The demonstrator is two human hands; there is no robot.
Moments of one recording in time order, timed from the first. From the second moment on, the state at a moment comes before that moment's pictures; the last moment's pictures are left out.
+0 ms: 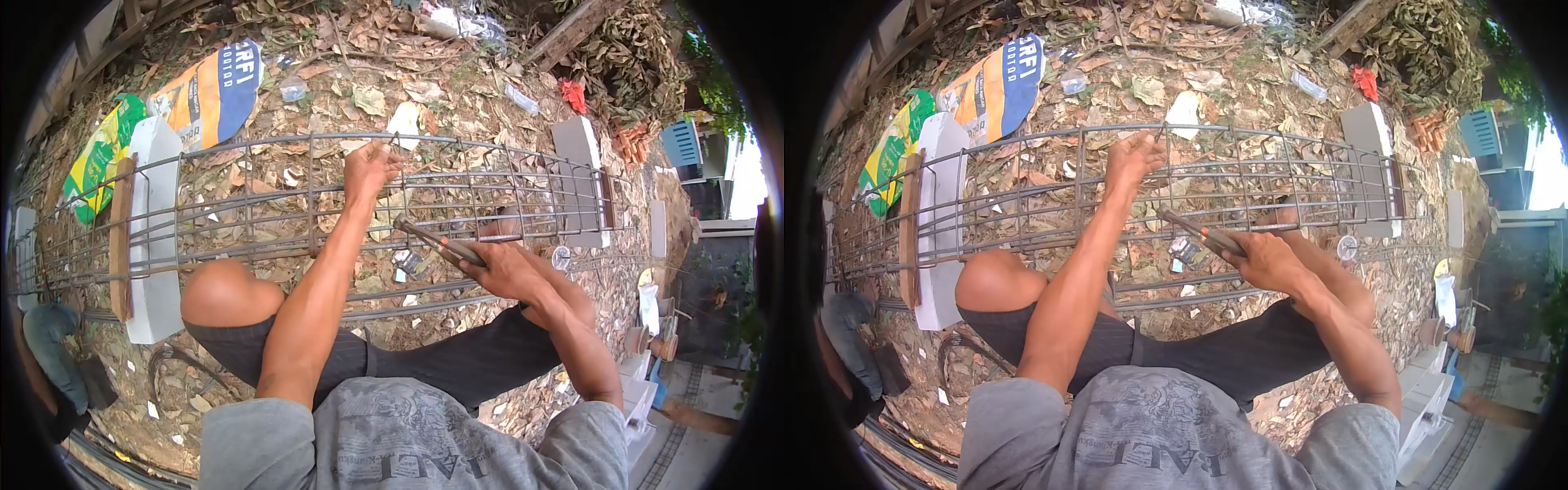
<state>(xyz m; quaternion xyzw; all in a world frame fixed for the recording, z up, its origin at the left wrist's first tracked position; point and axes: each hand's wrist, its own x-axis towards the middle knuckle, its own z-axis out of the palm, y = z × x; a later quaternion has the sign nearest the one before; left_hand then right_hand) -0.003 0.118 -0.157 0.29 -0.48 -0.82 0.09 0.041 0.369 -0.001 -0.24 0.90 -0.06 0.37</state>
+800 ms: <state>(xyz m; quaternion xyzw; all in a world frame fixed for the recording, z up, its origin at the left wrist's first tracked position) 0.027 0.136 -0.117 0.05 -0.89 -0.44 0.03 0.080 0.344 -0.130 -0.08 0.90 -0.42 -0.09</state>
